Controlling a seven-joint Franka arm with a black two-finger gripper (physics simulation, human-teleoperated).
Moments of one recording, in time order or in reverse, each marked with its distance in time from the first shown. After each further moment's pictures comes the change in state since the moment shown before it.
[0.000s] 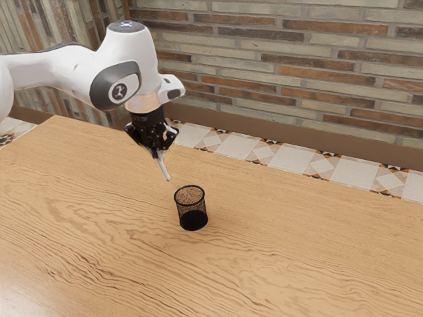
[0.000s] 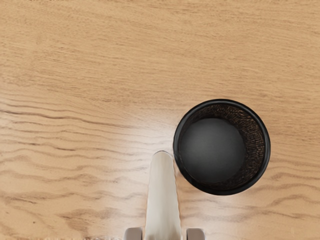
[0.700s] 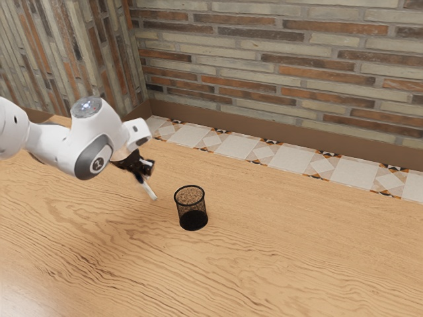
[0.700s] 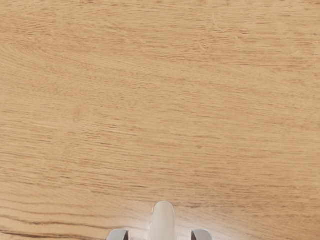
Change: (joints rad) arm 0.217 0.155 0.026 -0.312 0.045 0.797 0.204
